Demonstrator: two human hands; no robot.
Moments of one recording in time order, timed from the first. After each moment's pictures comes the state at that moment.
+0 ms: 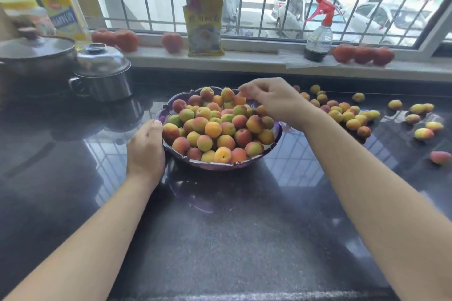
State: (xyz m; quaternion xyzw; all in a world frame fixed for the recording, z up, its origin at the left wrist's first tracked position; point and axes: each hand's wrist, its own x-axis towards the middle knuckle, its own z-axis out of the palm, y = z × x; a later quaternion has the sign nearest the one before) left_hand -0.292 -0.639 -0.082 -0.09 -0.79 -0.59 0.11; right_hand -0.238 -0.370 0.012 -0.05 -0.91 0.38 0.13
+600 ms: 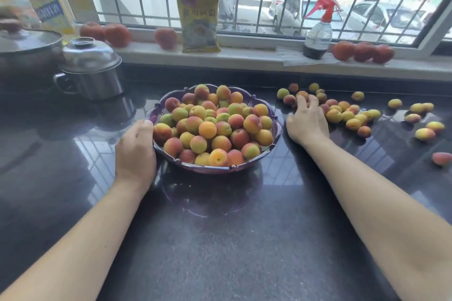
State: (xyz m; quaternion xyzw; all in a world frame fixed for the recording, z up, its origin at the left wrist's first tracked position) left_hand -0.299 -0.638 -0.090 -0.09 -0.79 -0.59 0.12; right_hand -0.242 -0.278 -0.083 -0.32 -0.92 0.09 0.19
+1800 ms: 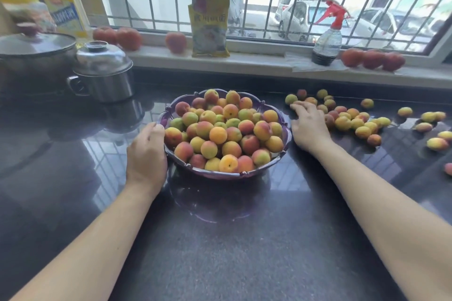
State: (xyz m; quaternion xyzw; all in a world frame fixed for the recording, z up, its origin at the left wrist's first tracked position) left_hand -0.300 -0.638 -0.090 -0.09 -0.79 -0.59 0.13; right_hand -0.258 -0.267 -0.091 -0.24 -0.95 0.11 0.18
